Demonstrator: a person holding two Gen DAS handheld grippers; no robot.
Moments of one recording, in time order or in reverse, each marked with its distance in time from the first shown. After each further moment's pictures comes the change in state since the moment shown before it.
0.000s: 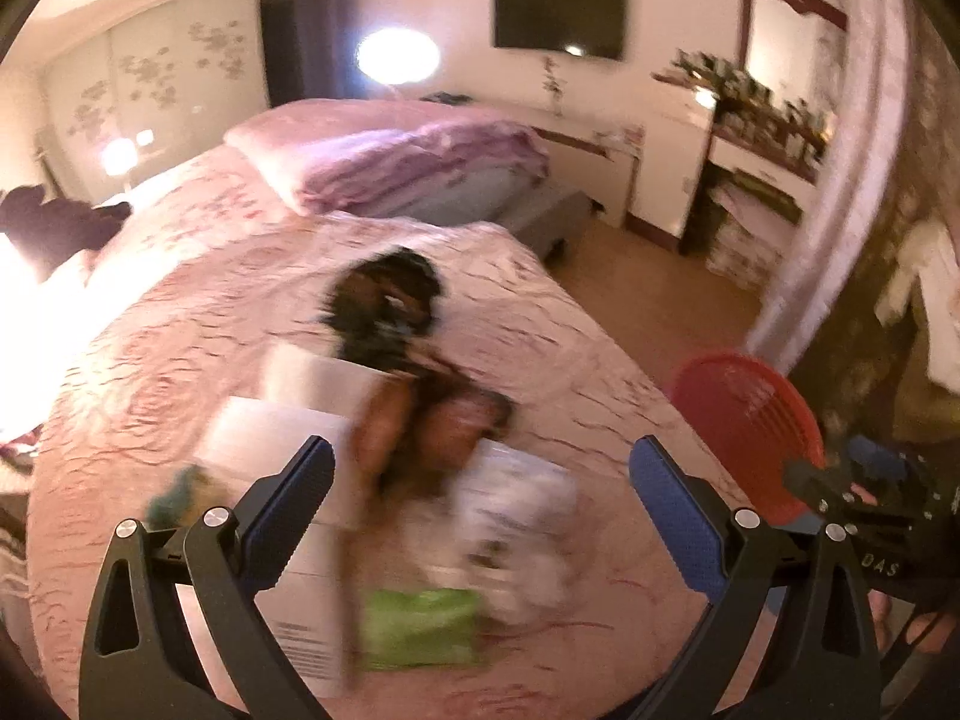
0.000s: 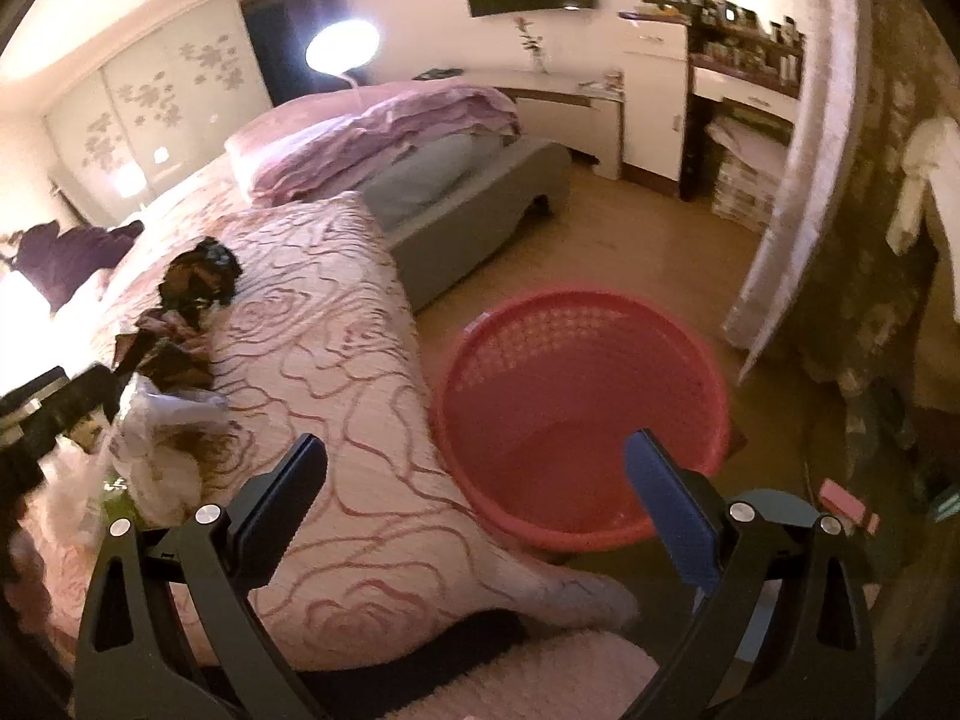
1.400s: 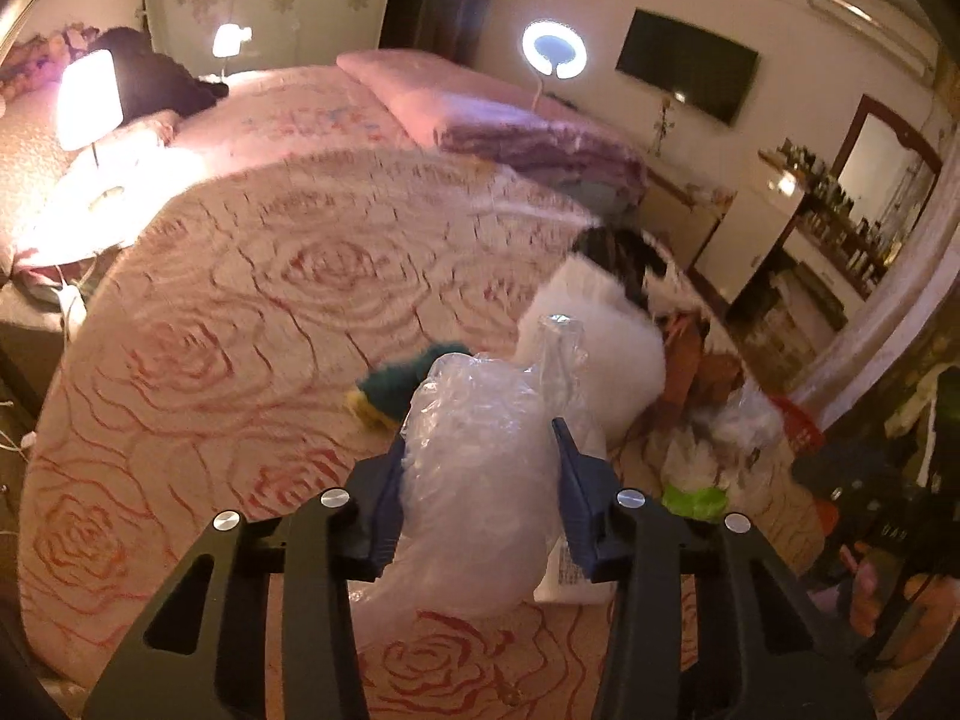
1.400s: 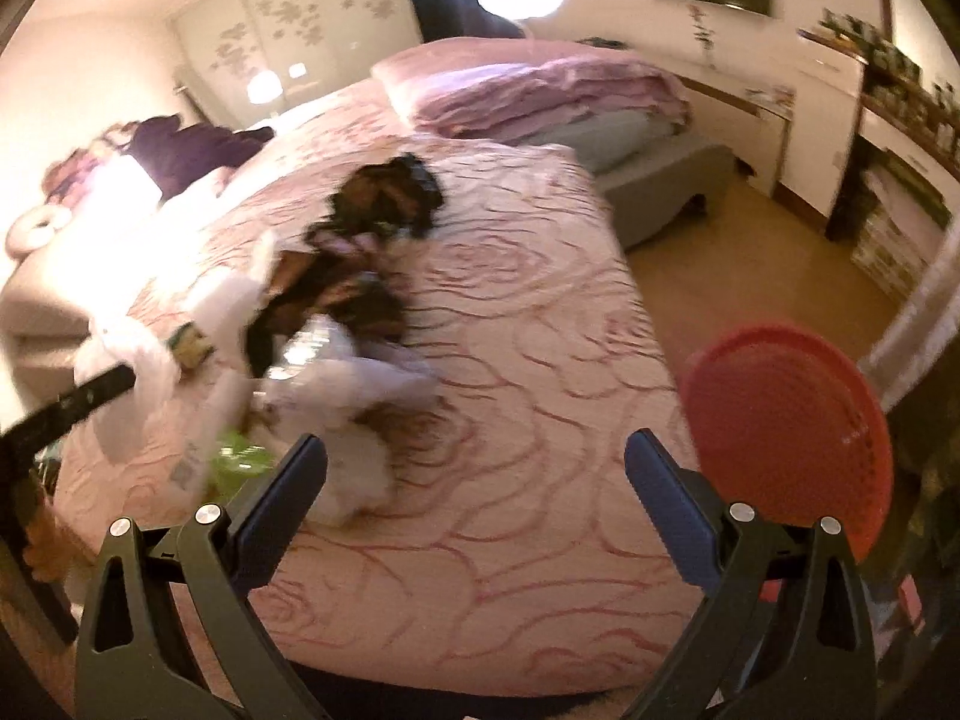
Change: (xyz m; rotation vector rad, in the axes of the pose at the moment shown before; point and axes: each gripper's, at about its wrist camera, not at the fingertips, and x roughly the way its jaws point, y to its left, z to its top) left arm -0.036 0.148 -0.065 -0.313 0.009 0.012; right arm 0.021 0.106 0.003 -0.259 0.114 0.274
